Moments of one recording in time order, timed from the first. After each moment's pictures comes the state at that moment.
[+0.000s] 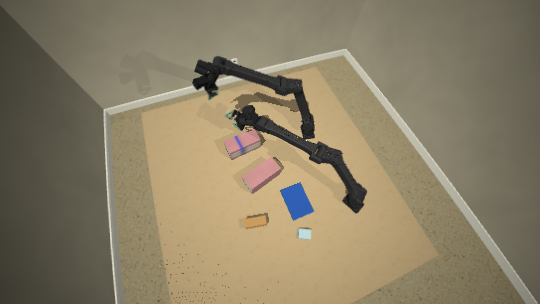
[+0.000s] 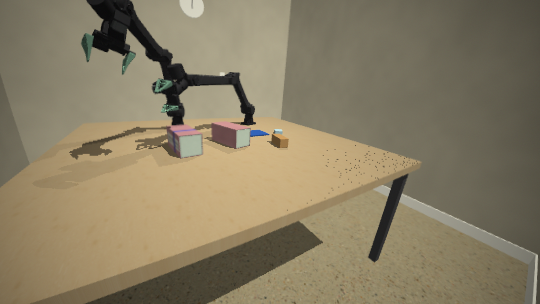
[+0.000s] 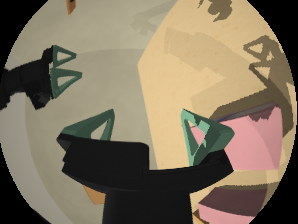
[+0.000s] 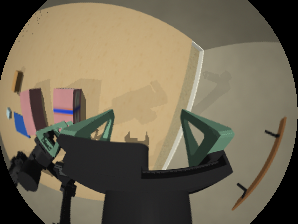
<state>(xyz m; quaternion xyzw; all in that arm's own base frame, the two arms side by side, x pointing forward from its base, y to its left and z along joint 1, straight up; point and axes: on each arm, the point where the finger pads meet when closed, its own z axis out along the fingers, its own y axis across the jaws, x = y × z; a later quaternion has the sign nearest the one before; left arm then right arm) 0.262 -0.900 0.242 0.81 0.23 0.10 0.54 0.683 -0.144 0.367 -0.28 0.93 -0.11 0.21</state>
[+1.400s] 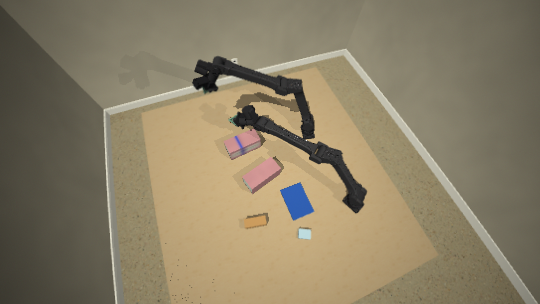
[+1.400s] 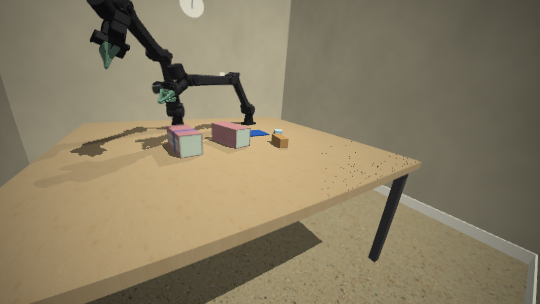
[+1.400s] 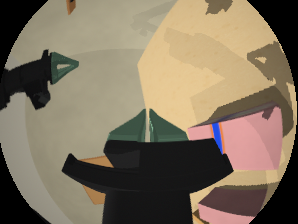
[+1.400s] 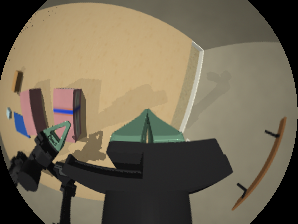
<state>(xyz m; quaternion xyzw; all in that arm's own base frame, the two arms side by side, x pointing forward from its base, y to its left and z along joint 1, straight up) 0.262 -0.900 0.242 0.81 0.23 0.10 0.54 0.683 -0.144 0.367 -0.28 0.93 -0.11 0.21</state>
